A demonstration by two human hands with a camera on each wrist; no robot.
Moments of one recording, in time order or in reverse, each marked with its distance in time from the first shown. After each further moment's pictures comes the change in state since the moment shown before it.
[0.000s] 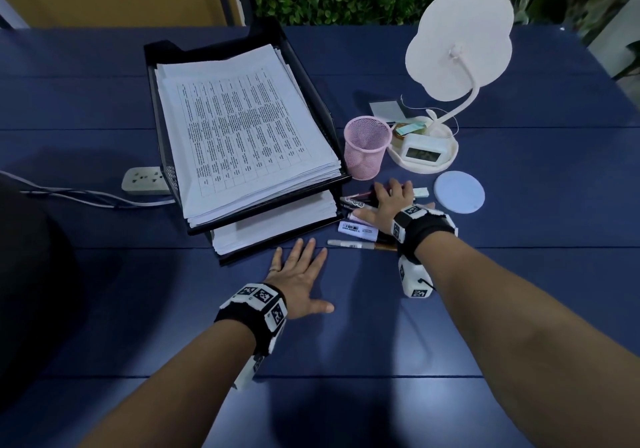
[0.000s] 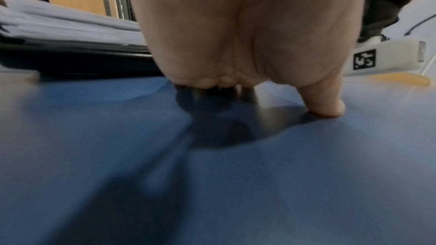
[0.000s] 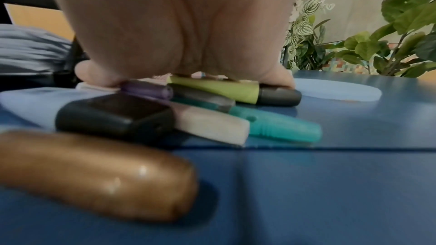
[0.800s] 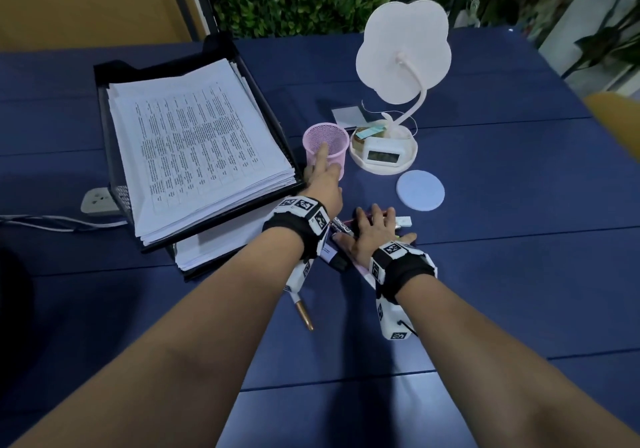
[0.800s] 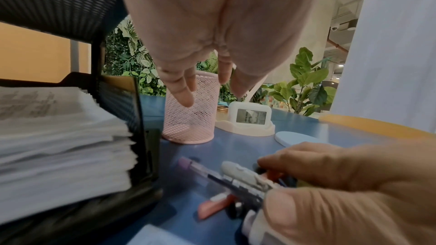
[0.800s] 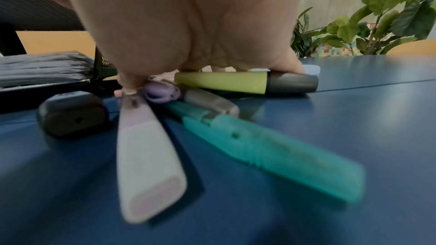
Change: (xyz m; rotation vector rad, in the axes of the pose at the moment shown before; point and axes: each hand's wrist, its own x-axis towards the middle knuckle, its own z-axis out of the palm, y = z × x) left_hand 0.080 0.090 -0.134 -0.299 0.649 -0.022; right_hand -0.051 0.024 0.028 0.039 0.069 0.107
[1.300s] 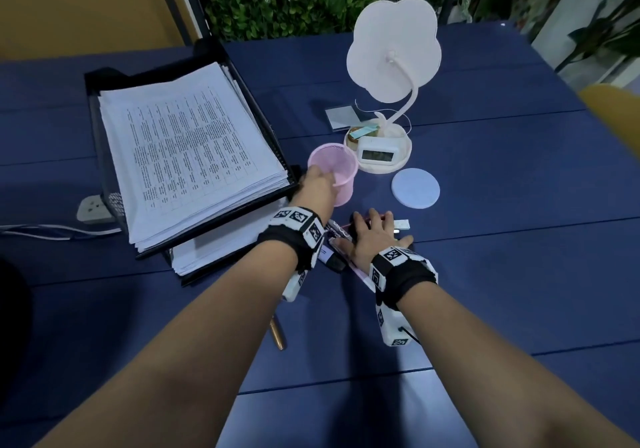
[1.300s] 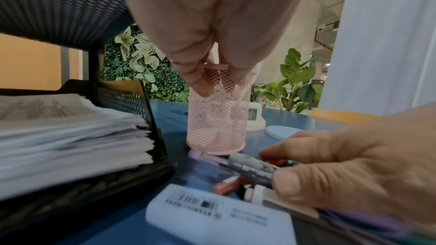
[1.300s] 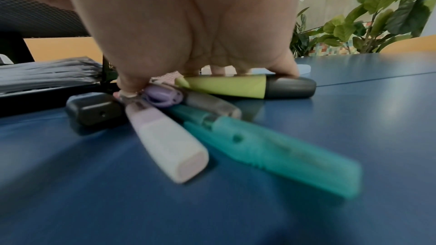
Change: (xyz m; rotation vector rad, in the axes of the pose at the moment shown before) left_hand 0.005 -0.007 0.008 -0.014 -0.008 -0.054; right_hand -0.006 0.007 0.001 0.007 -0.018 -0.013
